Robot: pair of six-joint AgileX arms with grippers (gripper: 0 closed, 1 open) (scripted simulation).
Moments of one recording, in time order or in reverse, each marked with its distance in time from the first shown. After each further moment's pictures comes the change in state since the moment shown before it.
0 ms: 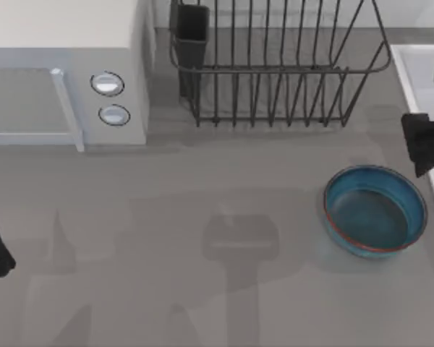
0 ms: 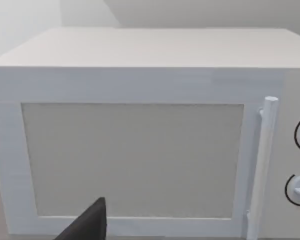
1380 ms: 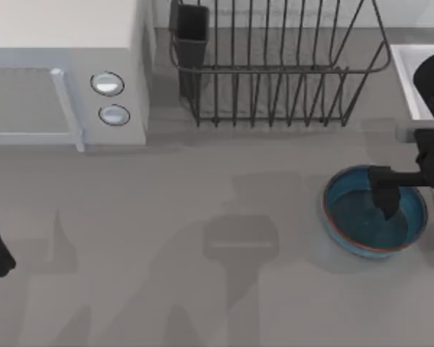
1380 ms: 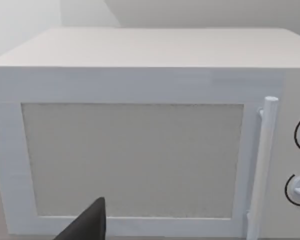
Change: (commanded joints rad) left arm 0.000 0.000 0.000 0.000 0.000 0.000; right arm 0.015 0.238 -0.150 0.294 0.003 0.019
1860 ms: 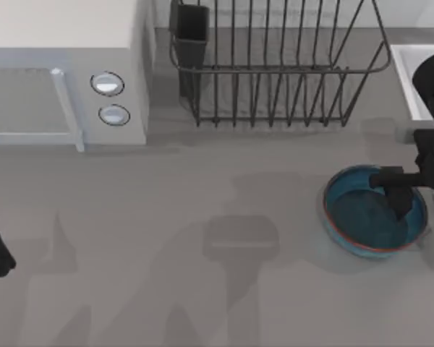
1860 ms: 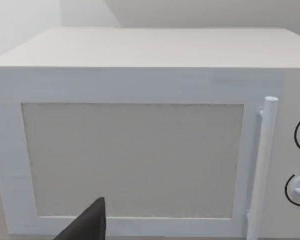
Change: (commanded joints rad) left arm 0.000 0.000 0.000 0.000 0.000 0.000; right arm 0.000 0.000 0.000 0.000 0.000 0.000
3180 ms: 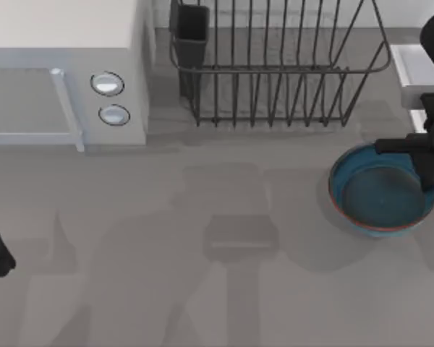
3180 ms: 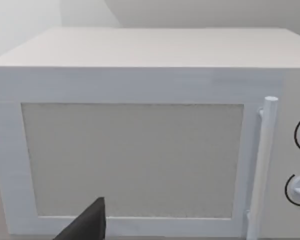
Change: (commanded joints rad) left arm 0.000 0.000 0.000 0.000 0.000 0.000; right arm -0.001 -0.033 0.189 -0.226 0.002 -0.003
